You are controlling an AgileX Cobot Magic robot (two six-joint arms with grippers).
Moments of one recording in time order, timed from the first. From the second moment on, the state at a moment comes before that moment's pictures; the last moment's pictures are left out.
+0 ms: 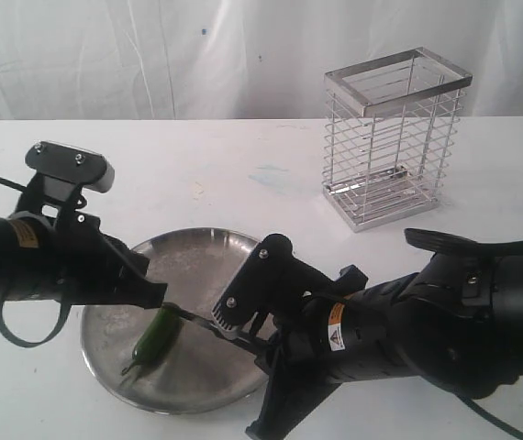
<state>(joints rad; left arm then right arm) -0.49 1.32 -0.62 -0.27 0.13 0.13 0.86 1.53 -0.69 0.05 0.18 -0.25</state>
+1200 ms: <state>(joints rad) -0.49 1.73 -0.63 -0.28 -0.24 0.07 0.86 1.53 -0.69 0.05 0.22 -0.25</state>
